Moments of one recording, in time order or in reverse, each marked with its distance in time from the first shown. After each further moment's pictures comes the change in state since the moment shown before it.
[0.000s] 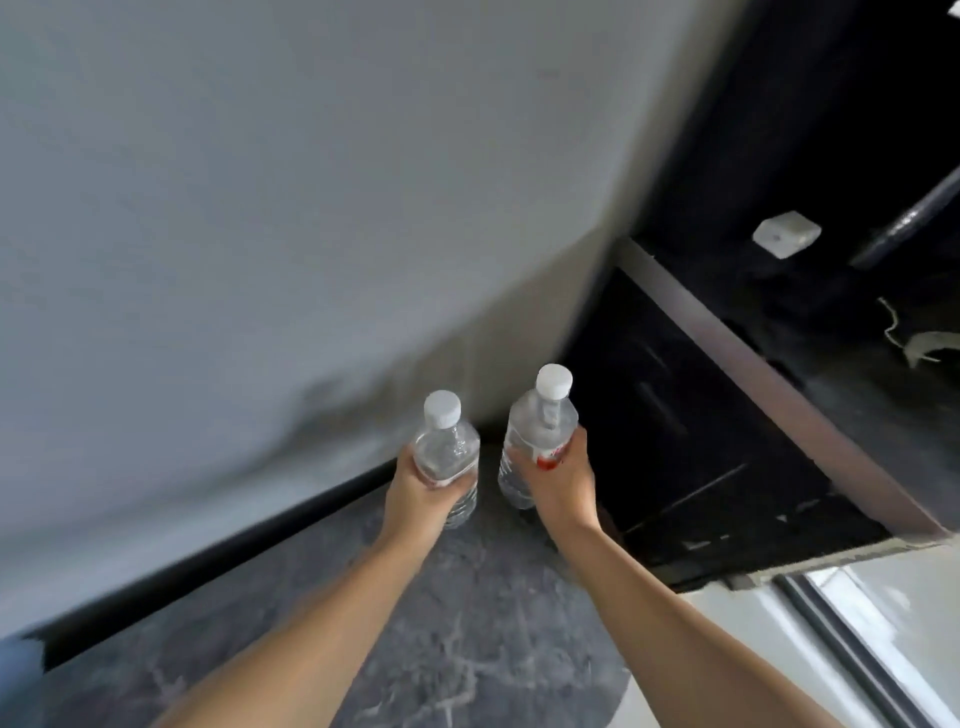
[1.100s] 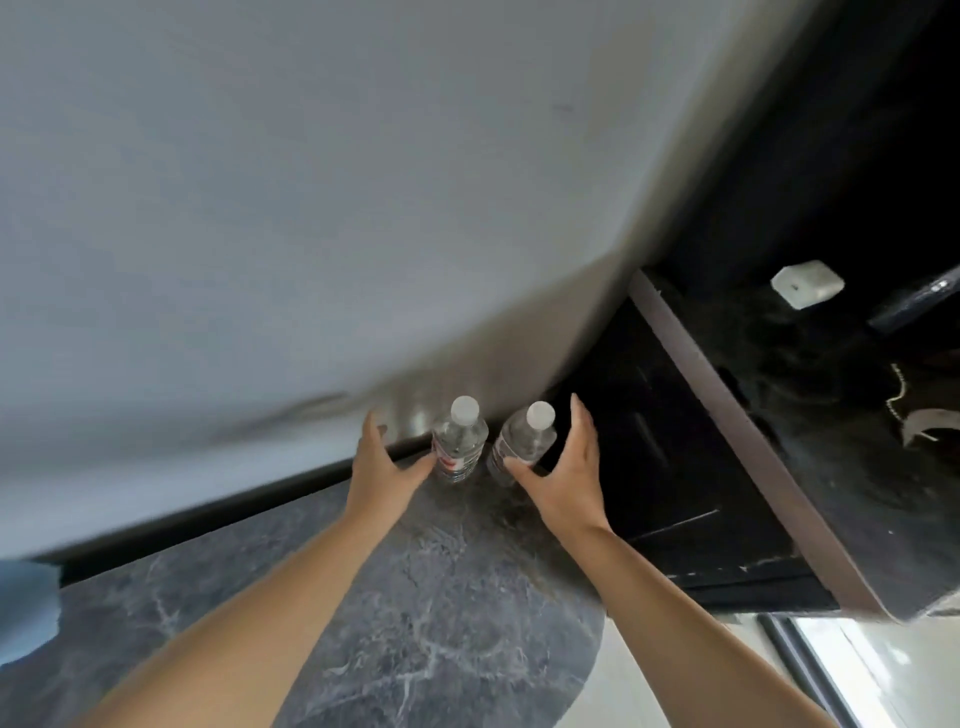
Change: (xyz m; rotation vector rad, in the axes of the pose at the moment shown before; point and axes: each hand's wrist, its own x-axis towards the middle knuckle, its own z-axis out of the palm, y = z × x) left_hand 0.021 0.003 -0.008 0.215 0.127 -0.023; right_hand 0.029 -0.006 -0.034 -0.379 -0.192 -0.211
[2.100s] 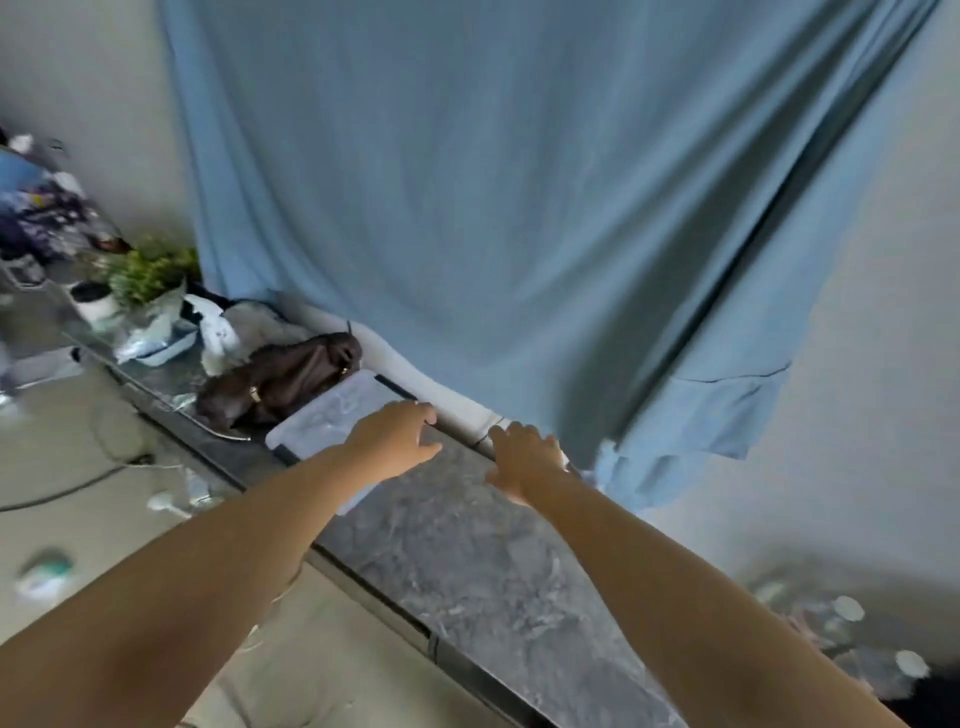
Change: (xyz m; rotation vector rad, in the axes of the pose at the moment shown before) left_hand -0.489 -0.012 -0.499 0.737 0.500 -0.155; right_hand -0.454 -0.410 0.147 -1.024 -0.674 -1.233
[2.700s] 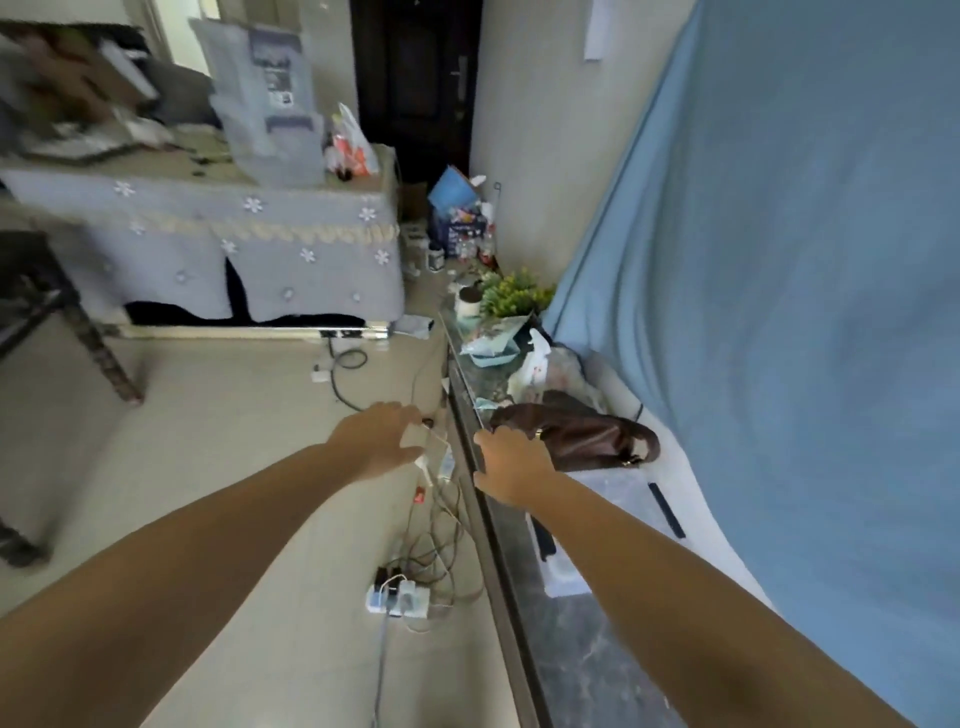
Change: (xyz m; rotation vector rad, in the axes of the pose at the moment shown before) left_hand -0.199 -0.254 -0.092 -0.012 0.243 -0.749; right_hand 0.087 -0.340 -0.055 -0.120 0.025 -0.846
